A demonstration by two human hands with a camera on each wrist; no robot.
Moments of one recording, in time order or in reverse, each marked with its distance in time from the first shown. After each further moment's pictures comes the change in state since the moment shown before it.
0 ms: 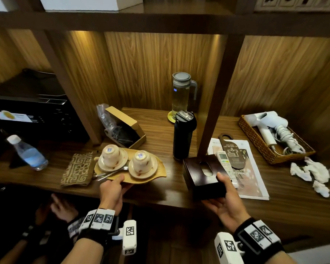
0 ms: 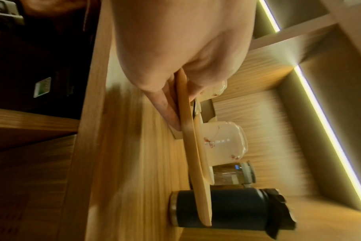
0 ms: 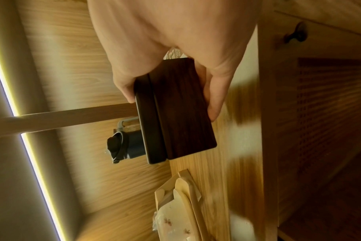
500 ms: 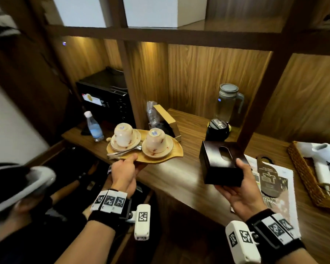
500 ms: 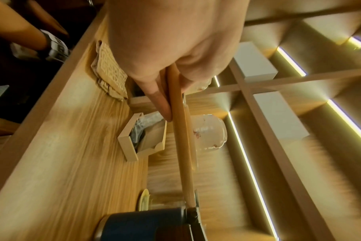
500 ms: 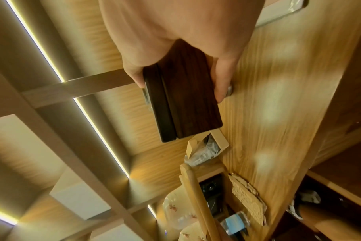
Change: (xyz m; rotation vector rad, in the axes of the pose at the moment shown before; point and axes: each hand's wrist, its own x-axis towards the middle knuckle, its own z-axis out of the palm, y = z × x) left_hand -0.104 0.045 0.001 -0.246 0.197 0.252; right_hand 0.000 -0.063 0.034 -0.110 -0.284 -0.032
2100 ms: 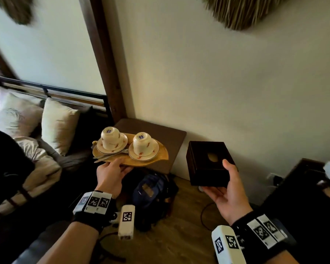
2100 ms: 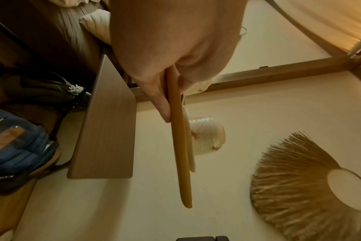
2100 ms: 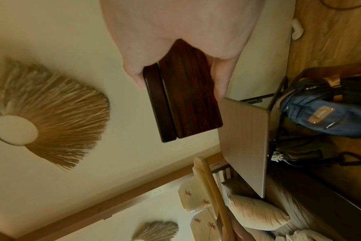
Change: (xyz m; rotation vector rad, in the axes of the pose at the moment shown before) left_hand -0.429 0.185 -0.784 -0.460 1.270 0.555; right_hand -0.503 0.553 0.350 -0.698 -1.050 0.654
